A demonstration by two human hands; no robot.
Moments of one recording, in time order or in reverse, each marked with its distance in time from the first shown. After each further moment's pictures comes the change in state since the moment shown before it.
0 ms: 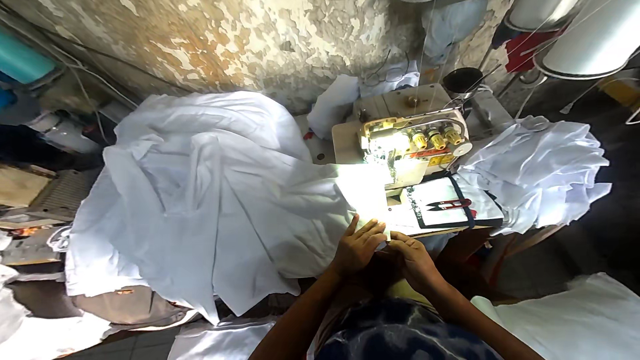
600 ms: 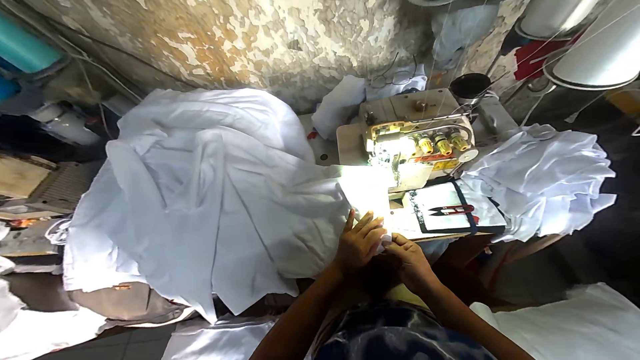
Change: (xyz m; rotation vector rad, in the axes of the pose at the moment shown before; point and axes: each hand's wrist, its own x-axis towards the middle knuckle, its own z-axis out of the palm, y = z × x) left_hand 0.005 -0.008 0.005 0.043 0.012 -0.076; right_hand 0.010 0.009 0.000 0.037 -0.019 -0.008
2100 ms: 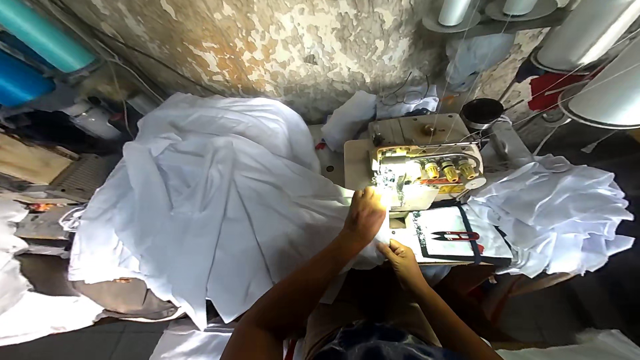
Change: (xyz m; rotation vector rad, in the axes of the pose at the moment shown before) left_hand 0.124 -0.007 -0.011 0.445 -0.324 -0.140; right_hand 0.050 -0.003 -0.010 -0.401 -0.064 -0.152
